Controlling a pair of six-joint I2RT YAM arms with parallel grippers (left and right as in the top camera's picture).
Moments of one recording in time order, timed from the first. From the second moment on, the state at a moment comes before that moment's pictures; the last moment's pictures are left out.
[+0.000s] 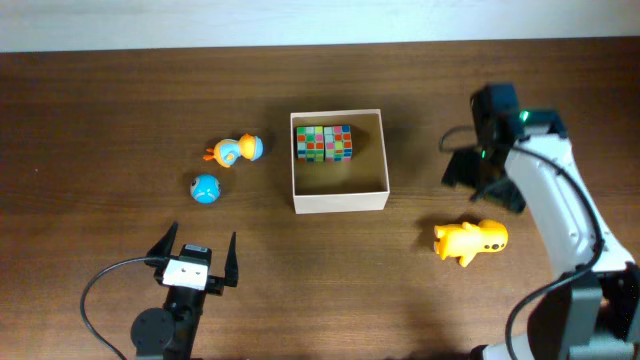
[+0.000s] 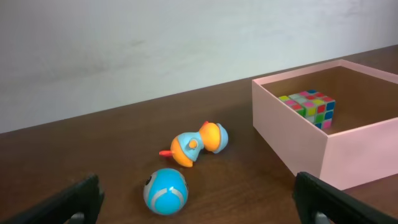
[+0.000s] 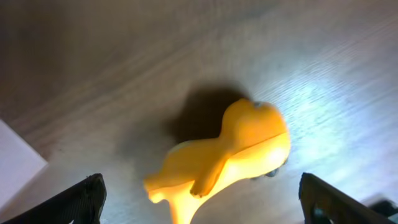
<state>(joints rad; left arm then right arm) 0.00 0.01 0.02 -0.07 0.16 0.16 0.03 1.64 1.33 -1.20 0.14 0.56</state>
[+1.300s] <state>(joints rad) 0.00 0.01 0.02 -0.07 0.16 0.16 0.03 1.36 0.72 -0.61 0.09 0.83</state>
